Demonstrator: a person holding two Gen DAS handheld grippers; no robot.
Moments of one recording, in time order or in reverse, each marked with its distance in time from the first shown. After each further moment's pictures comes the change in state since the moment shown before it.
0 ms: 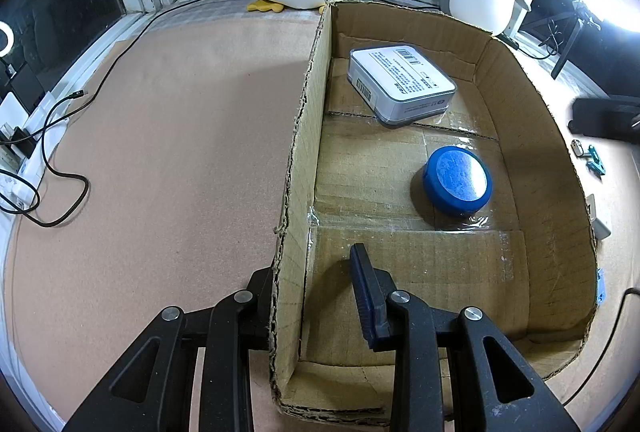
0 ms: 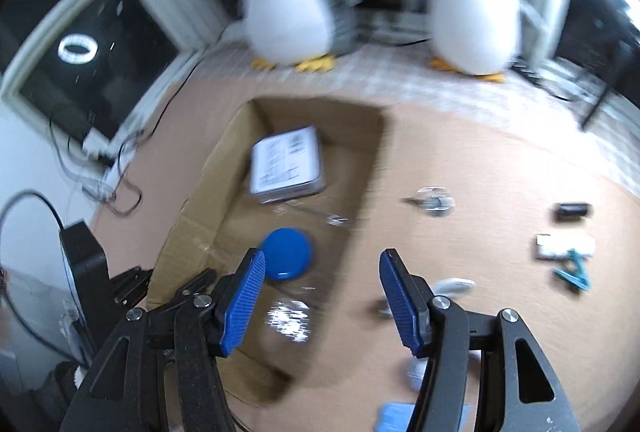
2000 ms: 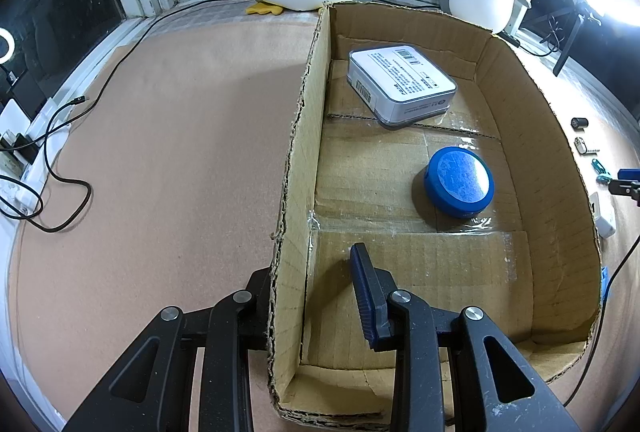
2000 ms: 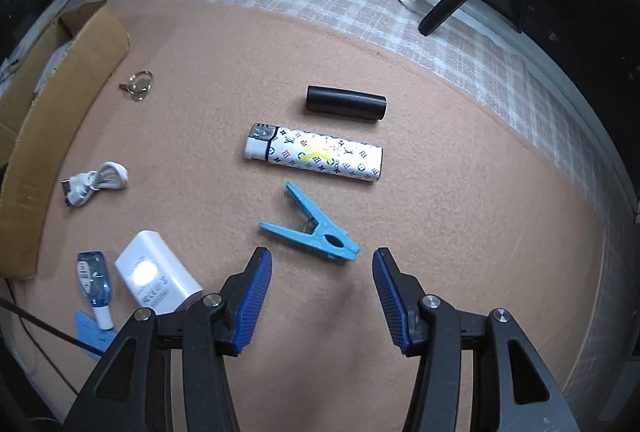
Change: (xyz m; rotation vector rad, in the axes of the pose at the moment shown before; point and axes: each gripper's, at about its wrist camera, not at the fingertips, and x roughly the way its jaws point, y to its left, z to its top) left arm 0.002 -0.004 -0.003 0.010 -0.010 0.017; right arm 0.014 -0.182 -0.036 -0.128 0.219 -0.378
